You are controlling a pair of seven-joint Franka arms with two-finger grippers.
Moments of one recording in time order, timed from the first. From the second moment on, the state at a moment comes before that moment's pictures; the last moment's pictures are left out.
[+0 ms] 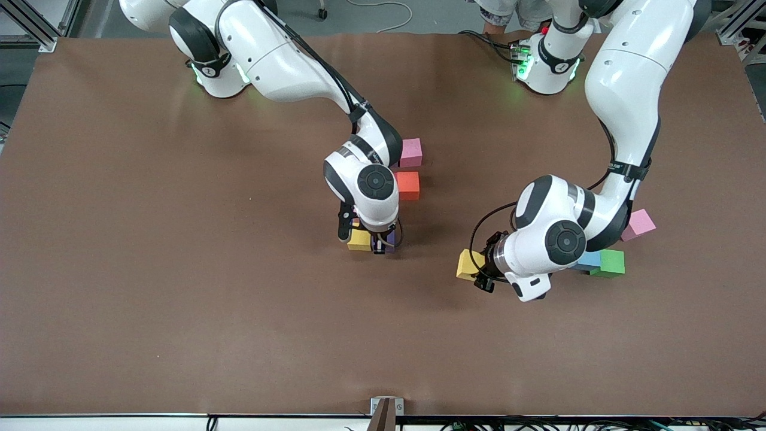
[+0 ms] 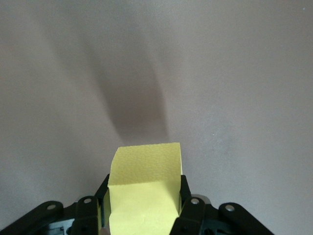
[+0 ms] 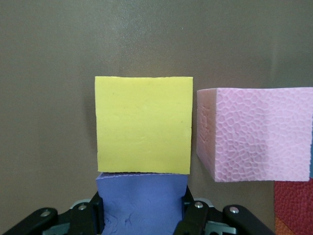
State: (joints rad) left arm -0.12 0.74 -0.33 -1.41 0.02 2.10 -1.60; right arm 0.79 0.94 -0.07 -1.19 0.05 2.15 2.33
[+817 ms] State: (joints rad) left arm -0.13 0.74 -0.33 -1.41 0.02 2.09 -1.67; right arm 0.79 0.94 -0.07 -1.19 0.05 2.13 2.34
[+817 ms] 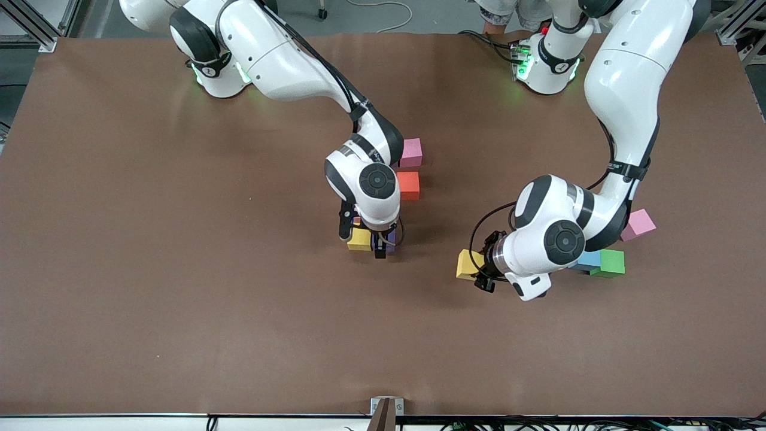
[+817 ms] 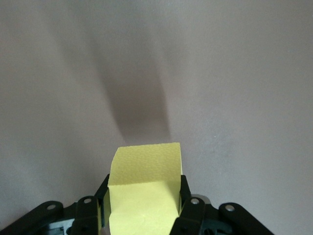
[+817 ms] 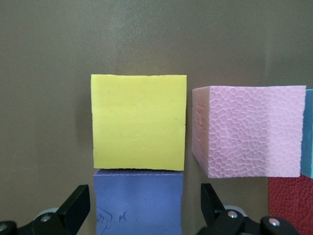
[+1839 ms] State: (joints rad) left arm -0.31 0.77 -0.33 -1.42 0.02 2.18 -2.10; right arm 0.72 0.82 -0.07 -1.13 0.05 1.93 1.74
